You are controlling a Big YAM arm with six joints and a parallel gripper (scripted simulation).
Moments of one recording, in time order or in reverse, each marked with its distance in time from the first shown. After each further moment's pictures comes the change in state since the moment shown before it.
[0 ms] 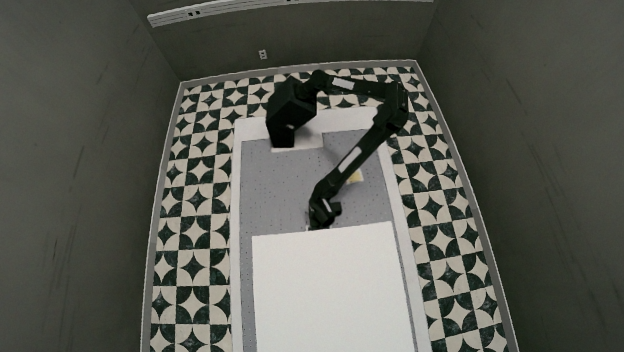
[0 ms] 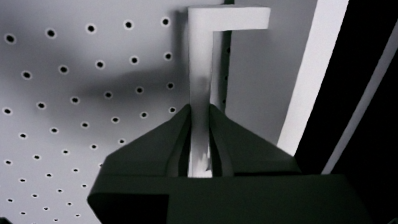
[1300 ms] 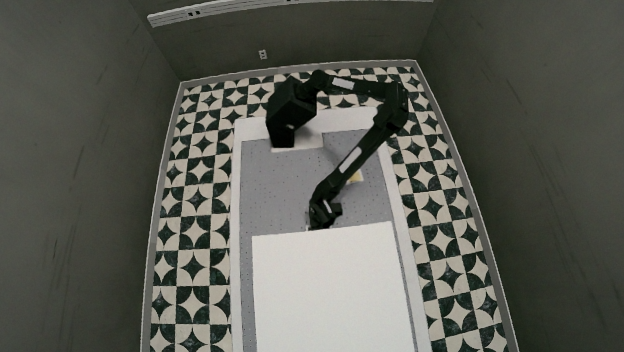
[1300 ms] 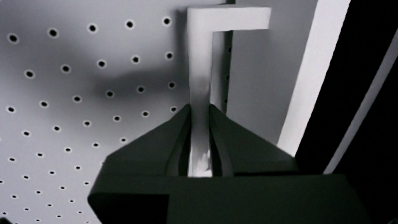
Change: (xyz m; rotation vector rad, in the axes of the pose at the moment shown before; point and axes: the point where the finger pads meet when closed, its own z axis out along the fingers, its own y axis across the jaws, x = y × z) arm 0.000 0.000 0.000 -0.021 0.009 0.005
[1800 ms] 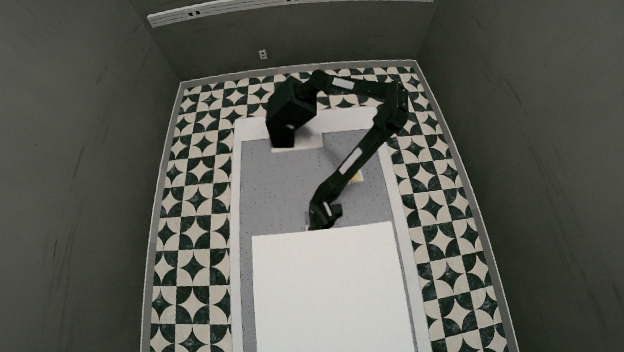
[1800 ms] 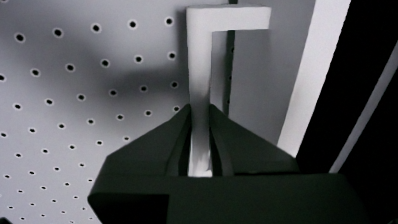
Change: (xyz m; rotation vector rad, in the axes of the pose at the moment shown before) arm 0.000 0.000 0.000 -0.039 -0.002 0.008
